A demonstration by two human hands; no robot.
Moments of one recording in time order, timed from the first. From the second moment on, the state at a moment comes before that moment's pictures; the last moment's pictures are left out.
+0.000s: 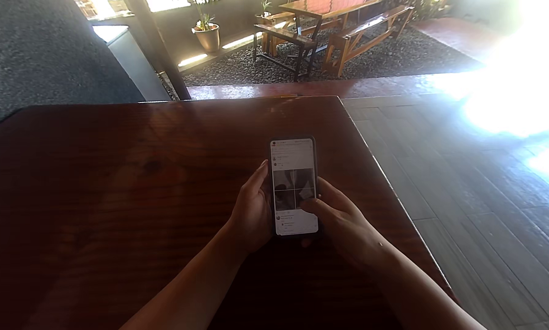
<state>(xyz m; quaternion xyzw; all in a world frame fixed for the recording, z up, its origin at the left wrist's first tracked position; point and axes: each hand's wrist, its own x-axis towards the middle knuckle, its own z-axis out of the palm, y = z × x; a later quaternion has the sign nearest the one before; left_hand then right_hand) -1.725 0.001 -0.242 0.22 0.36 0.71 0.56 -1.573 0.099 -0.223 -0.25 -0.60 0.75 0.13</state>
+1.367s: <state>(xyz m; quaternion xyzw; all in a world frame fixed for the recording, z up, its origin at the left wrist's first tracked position) -1.713 -0.002 -0.240 0.26 0.51 0.76 0.31 -1.569 0.100 -0.223 -0.18 -0.60 0.77 0.09</state>
